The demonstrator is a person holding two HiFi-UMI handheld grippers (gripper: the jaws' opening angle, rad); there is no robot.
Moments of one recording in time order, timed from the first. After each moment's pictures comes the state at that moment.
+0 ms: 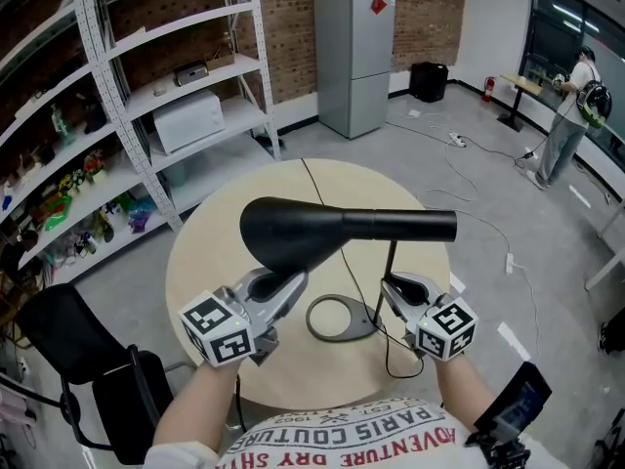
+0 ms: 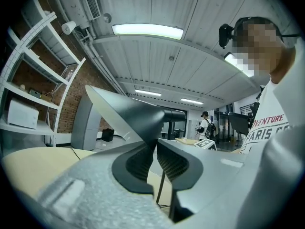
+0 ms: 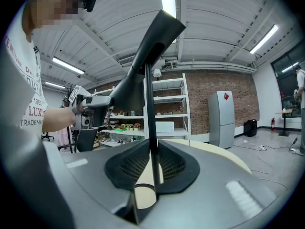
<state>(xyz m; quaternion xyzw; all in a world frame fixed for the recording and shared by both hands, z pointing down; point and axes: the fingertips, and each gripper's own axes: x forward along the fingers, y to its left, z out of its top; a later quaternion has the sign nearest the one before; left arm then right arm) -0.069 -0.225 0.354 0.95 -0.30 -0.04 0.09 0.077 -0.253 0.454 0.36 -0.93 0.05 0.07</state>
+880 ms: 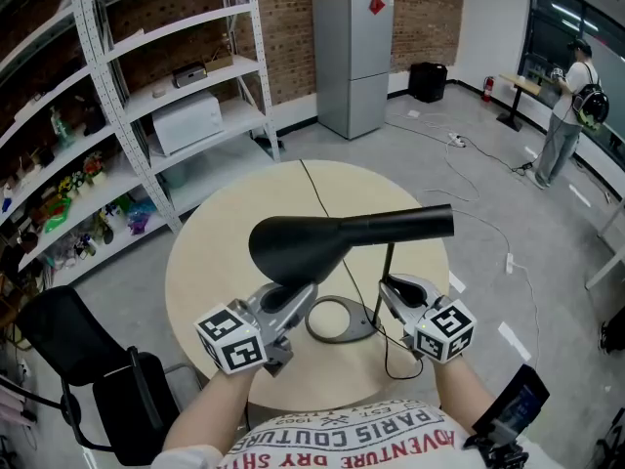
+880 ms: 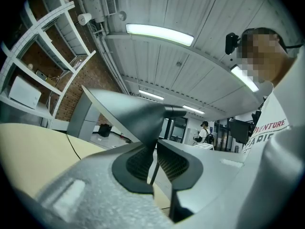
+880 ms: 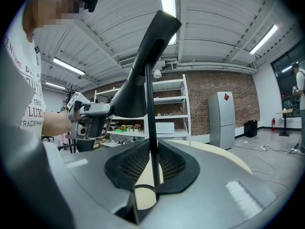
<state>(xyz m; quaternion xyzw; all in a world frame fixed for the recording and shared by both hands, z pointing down) -0.053 -0.223 0.382 0.94 -0.29 -0.08 0.15 0.077 -0.255 0.454 0.36 -0.93 0.05 0.06</state>
